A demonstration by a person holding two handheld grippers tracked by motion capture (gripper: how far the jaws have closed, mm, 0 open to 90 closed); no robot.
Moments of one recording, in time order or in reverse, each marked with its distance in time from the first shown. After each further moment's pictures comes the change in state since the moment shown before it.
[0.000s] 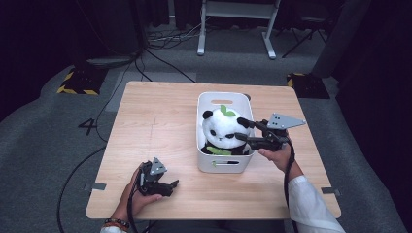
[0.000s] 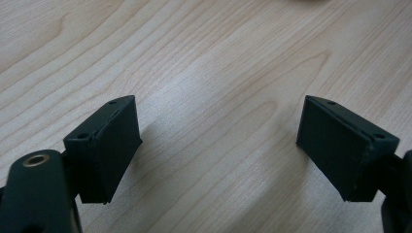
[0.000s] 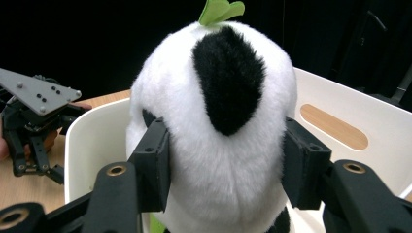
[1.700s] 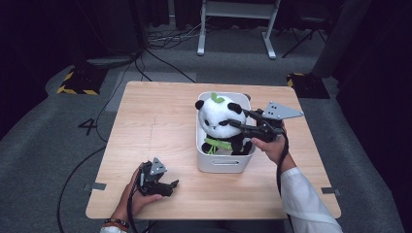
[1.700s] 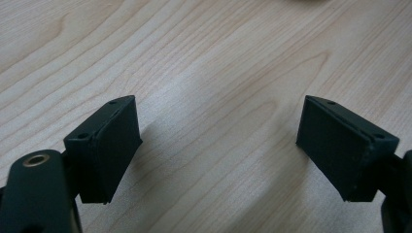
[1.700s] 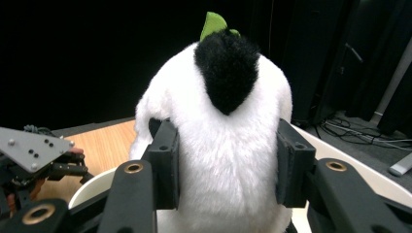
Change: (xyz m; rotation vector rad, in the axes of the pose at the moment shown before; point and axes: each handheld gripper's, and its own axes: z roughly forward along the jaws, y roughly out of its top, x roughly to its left) left arm 0.000 0.000 0.000 0.000 0.000 -0.001; right arm 0.013 0.044 0.012 -0.073 -0.055 -0.027
